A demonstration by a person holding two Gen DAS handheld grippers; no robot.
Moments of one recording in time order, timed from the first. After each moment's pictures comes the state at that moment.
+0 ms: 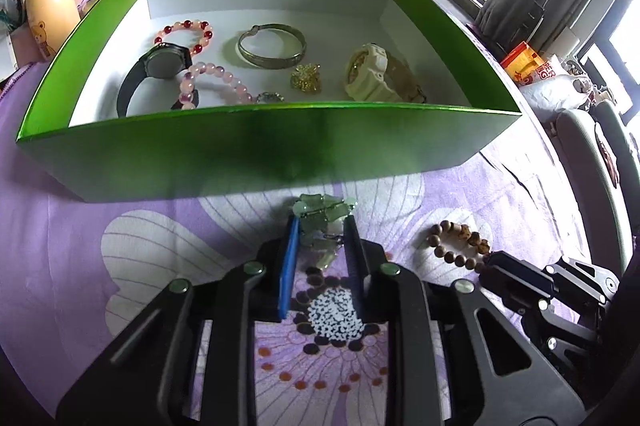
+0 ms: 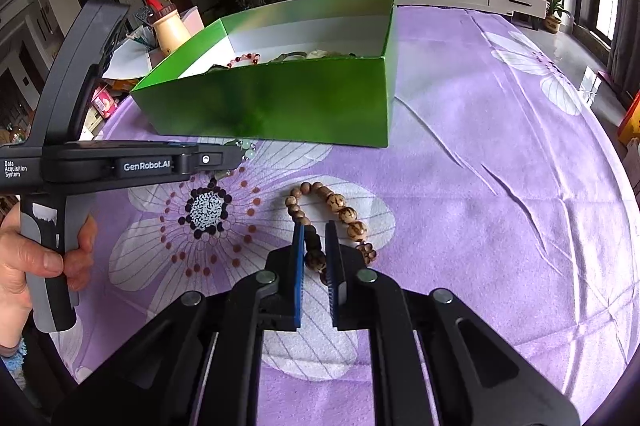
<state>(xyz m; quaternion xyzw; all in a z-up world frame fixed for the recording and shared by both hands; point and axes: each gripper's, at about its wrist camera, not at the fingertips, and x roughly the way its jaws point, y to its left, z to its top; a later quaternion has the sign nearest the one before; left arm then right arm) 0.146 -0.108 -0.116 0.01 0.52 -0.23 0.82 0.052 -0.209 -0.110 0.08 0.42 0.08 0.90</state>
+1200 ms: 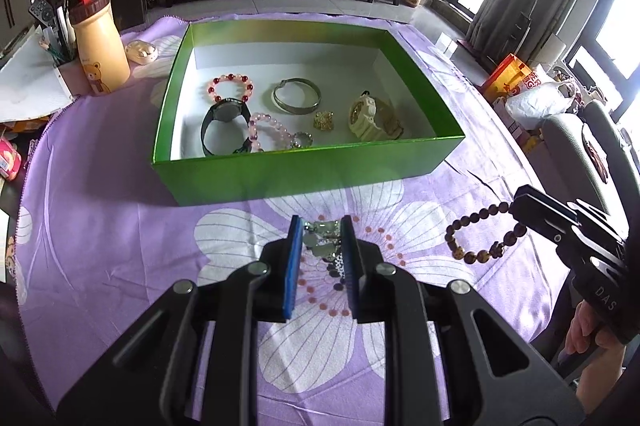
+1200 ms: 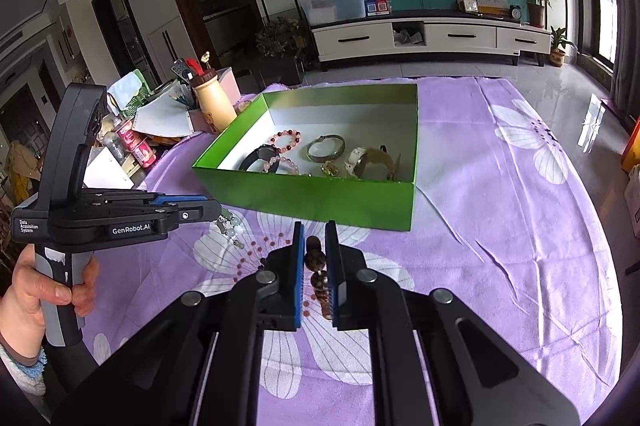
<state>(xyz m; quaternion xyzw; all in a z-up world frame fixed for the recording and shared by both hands) 0.103 -0.048 -0.035 0.02 0.47 -0.24 0.85 0.034 -0.197 -0.020 0.09 0.35 0.10 0.93</state>
